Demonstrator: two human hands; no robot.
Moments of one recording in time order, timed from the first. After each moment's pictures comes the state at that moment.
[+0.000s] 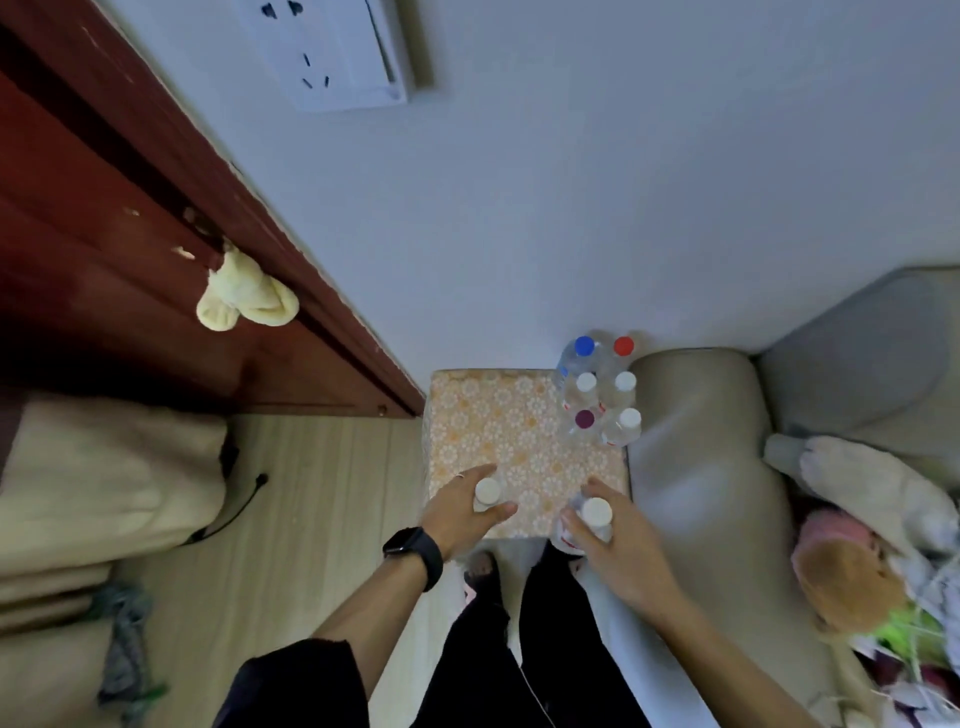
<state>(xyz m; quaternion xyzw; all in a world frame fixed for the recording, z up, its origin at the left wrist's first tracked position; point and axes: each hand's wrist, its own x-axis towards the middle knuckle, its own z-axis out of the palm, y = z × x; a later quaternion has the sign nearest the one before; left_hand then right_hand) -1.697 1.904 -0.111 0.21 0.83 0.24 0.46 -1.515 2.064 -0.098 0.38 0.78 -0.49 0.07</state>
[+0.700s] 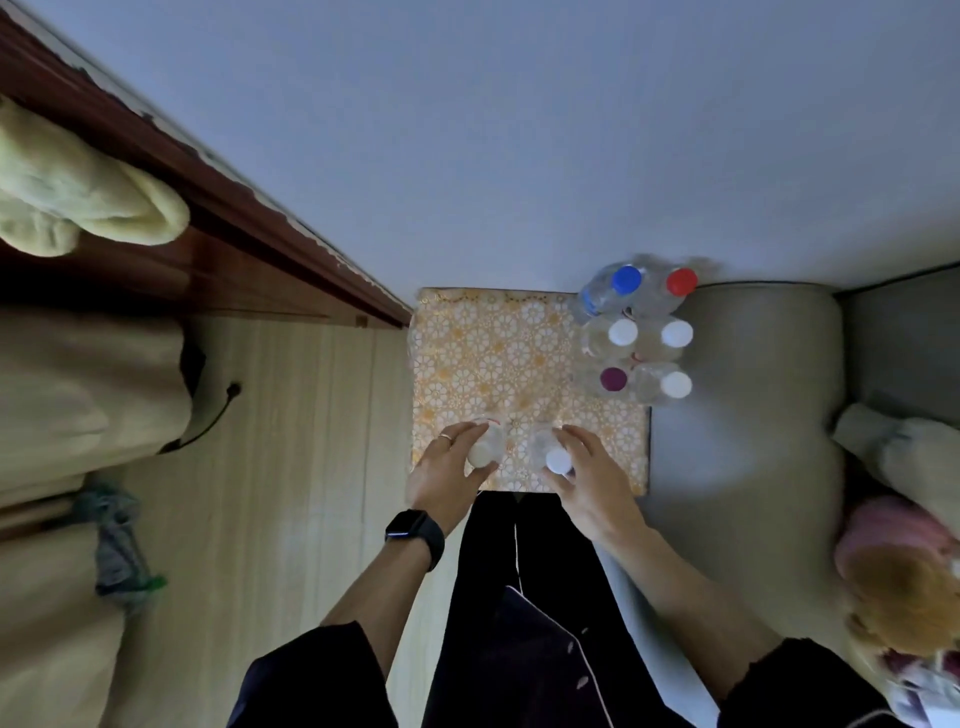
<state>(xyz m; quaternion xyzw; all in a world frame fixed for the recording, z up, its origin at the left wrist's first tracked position) -1.709 1.911 -0.224 0.18 0.89 0.21 0.38 -1.583 2.082 -0.232 0.30 0.85 -0.39 0.19</state>
